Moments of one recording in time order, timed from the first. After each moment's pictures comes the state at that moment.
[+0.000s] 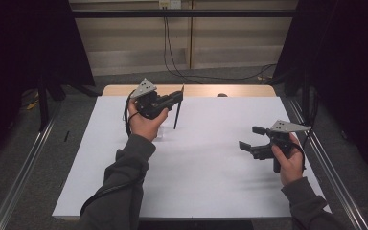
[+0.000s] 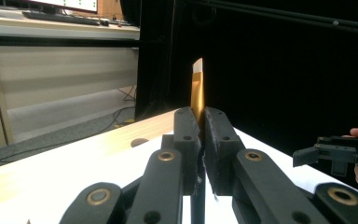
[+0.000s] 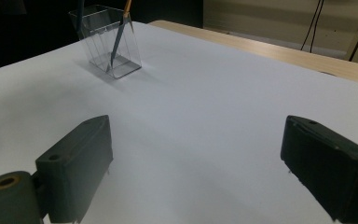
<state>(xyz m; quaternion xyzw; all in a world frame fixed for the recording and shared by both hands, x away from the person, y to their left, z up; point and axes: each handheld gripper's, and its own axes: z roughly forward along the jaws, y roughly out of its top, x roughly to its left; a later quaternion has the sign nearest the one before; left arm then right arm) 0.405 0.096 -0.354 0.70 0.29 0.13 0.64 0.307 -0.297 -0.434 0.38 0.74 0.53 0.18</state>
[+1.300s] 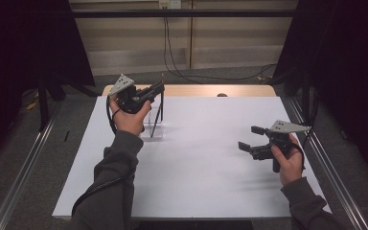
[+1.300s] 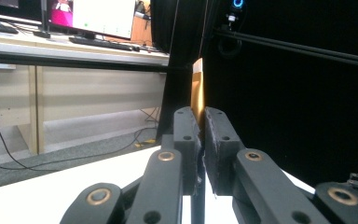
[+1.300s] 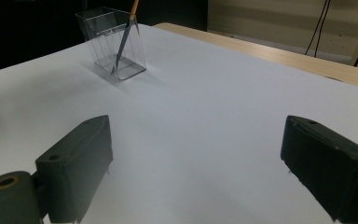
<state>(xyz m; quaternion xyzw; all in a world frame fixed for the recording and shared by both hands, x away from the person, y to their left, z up) 0.415 0.139 -0.348 0.65 0.33 0.17 0.66 0.307 -0.295 -0.434 0.36 0.74 0.53 0.18</state>
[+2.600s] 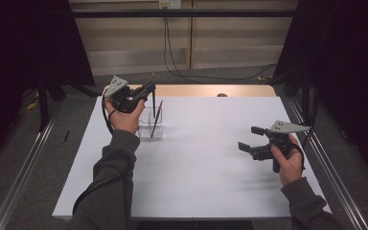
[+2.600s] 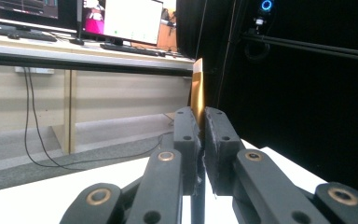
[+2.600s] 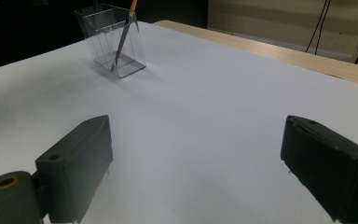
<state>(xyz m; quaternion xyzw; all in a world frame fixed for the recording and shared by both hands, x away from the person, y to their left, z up) 0.429 0.152 -0.366 0.62 0.37 0.20 0.66 0.308 -0.296 -0.435 0.37 0.74 0.53 0.18</state>
